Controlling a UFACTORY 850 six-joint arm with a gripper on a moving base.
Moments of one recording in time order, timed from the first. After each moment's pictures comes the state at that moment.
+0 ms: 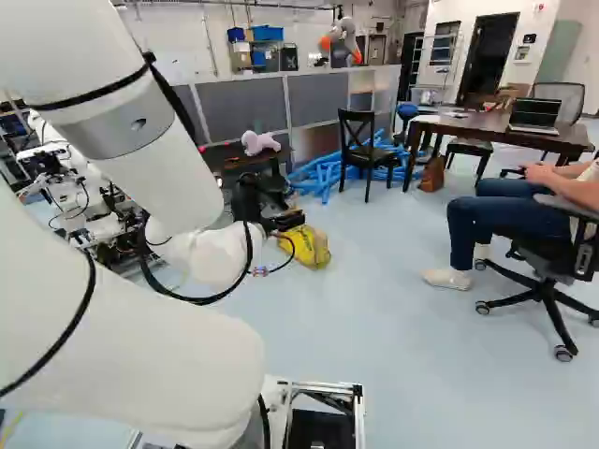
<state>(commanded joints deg) 0.0 16.0 -5.0 0.0 50.0 0.0</state>
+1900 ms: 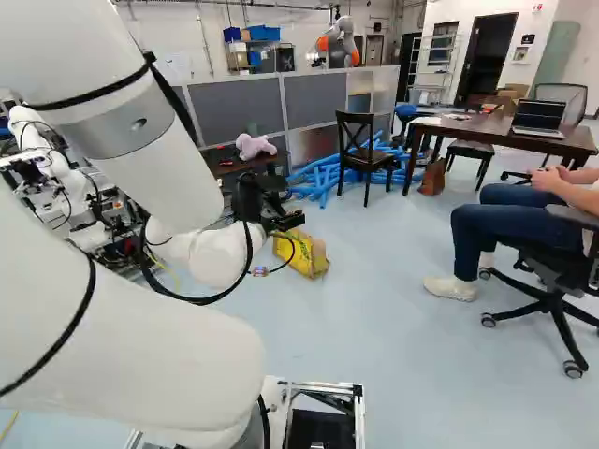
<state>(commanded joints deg) 0.0 16.0 -5.0 0.0 50.0 0.0</state>
